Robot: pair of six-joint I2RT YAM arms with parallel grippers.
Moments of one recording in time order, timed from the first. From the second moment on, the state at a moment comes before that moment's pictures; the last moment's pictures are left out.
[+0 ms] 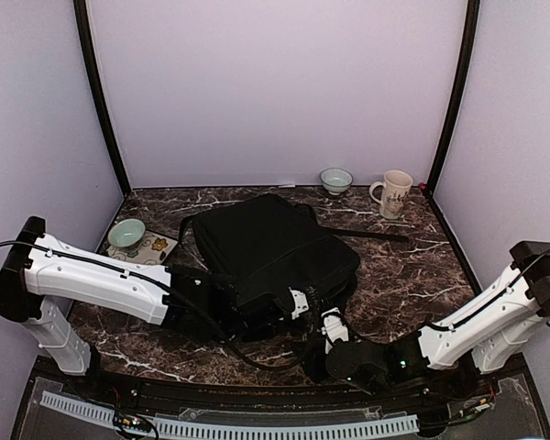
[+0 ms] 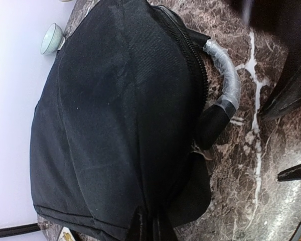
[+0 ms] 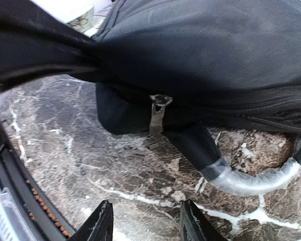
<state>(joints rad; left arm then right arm) -1.38 1.66 1.18 -0.51 -0.63 0.23 1.58 1.52 0.53 0.34 0.70 0.77</state>
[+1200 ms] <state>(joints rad) -1.38 1.60 1.21 -0.51 -0.50 0.16 1.48 1.64 0.62 0.45 0.85 0.58</state>
